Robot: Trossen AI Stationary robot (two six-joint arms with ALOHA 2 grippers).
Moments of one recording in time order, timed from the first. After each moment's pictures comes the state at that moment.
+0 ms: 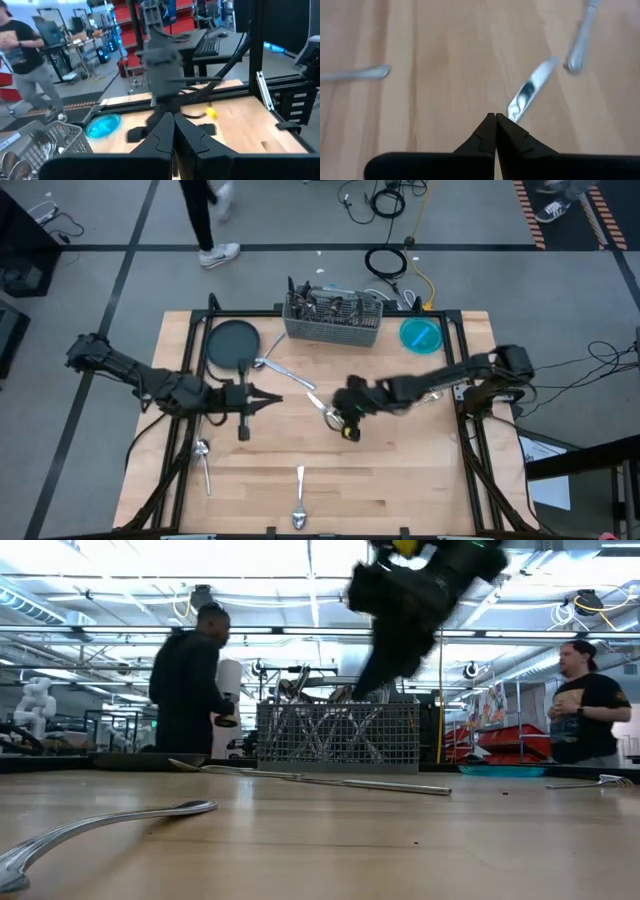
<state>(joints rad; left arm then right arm) -0.40 0.97 0.78 0.10 -0.45 0.16 0.10 1.66 1.05 -0.25 0.07 0.26</state>
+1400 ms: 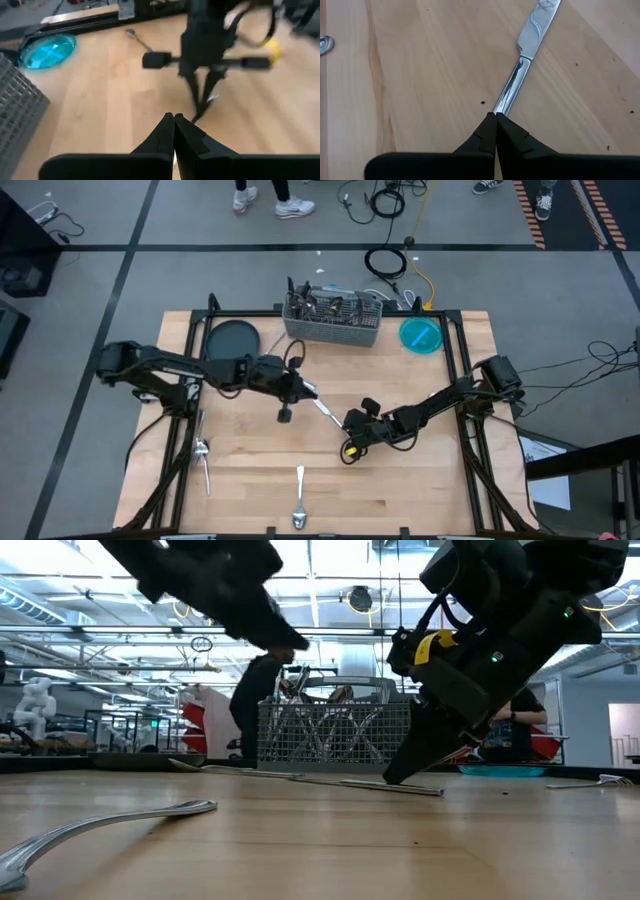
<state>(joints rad) 0.06 1.43 0.78 0.14 0.16 0.23 0.31 1.81 0.80 0.10 0.39 0.63</state>
